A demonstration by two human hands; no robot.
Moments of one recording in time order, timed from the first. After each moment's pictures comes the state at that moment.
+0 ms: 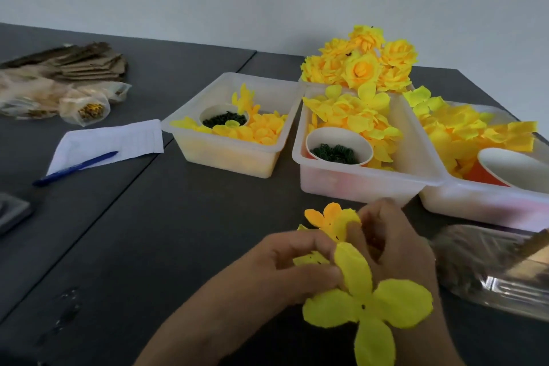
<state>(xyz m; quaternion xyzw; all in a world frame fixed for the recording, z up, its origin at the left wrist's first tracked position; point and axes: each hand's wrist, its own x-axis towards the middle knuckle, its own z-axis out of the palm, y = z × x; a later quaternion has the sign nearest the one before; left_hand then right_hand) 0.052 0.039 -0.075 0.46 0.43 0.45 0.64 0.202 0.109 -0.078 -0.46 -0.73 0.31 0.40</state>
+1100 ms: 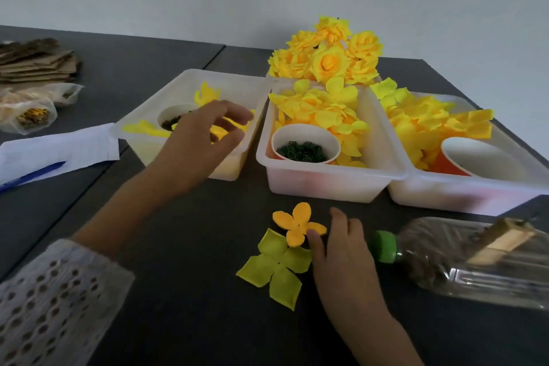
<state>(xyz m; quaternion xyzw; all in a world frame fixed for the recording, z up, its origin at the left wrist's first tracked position) -0.040 0.168 -0.055 0.67 0.62 0.41 0.07 0.196 0.142 -0.125 -0.62 -0.74 0.19 0.19</state>
